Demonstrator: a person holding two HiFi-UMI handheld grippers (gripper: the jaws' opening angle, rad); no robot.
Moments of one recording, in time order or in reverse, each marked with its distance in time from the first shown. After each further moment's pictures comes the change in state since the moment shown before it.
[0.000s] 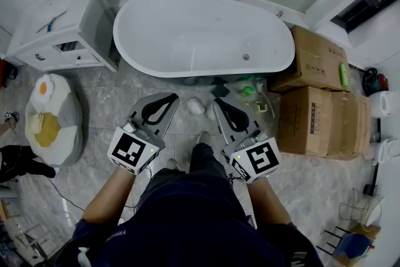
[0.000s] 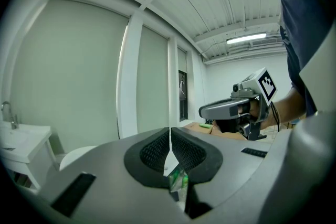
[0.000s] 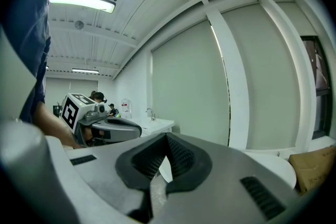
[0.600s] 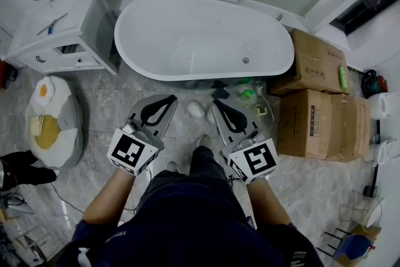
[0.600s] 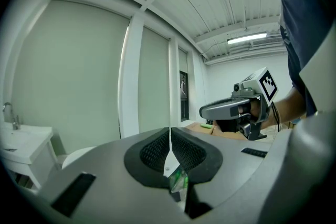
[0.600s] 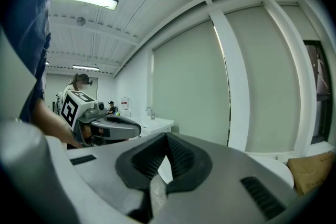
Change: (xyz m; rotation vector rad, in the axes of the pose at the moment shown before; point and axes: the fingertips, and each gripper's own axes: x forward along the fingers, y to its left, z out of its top) left arm -0.005 0.009 0.001 -0.006 -0.001 0.014; right arm 0.008 0.005 0.003 -0.030 0.009 -0.007
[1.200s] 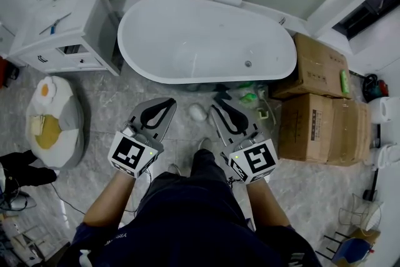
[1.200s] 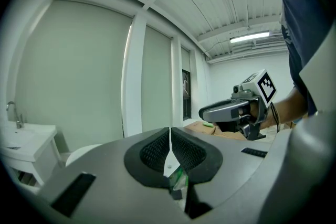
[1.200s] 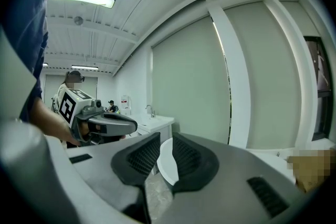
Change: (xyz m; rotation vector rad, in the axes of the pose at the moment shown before) left arm -0.007 0.014 -0.006 -0.003 0.009 0.026; right arm 0.013 -0.002 -0.013 0.020 0.027 0.001
